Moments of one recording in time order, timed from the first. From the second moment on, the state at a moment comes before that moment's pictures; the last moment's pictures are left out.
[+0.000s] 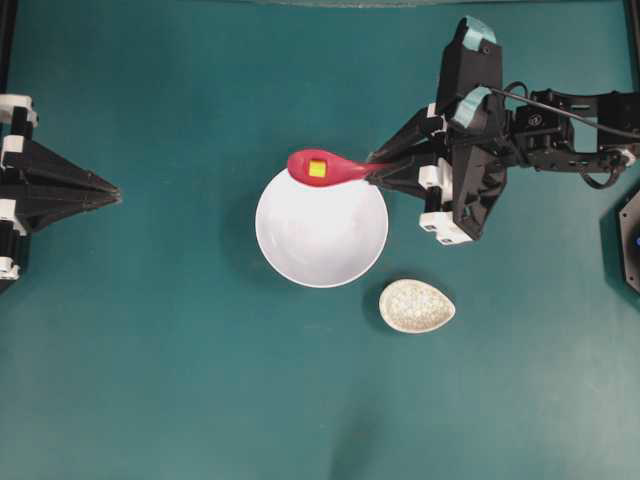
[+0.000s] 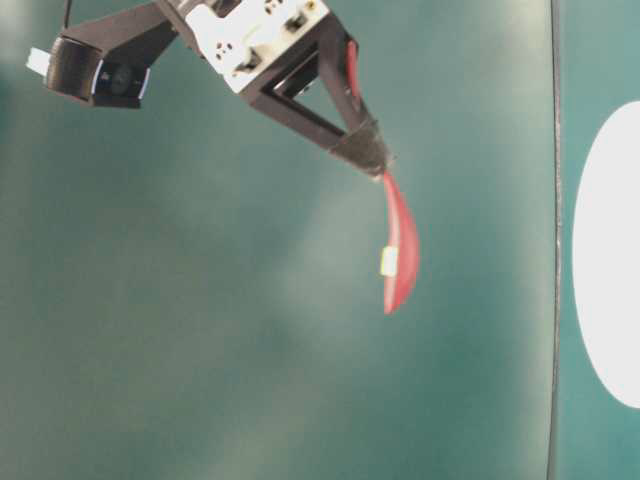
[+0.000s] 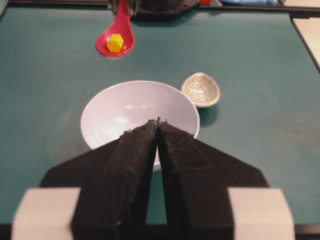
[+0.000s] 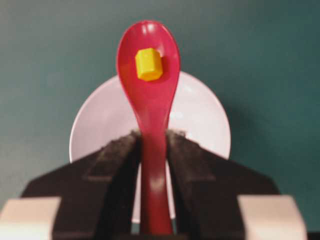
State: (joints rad) left arm 0.00 -1.02 1.18 0.00 -0.03 -0.01; right arm -0.12 -0.31 0.67 0.18 0.18 0.01
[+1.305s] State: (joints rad) left arm 0.00 -1.03 1.17 0.01 0.04 -0.01; right arm -0.12 -0.31 0.64 0.14 0.21 -0.01
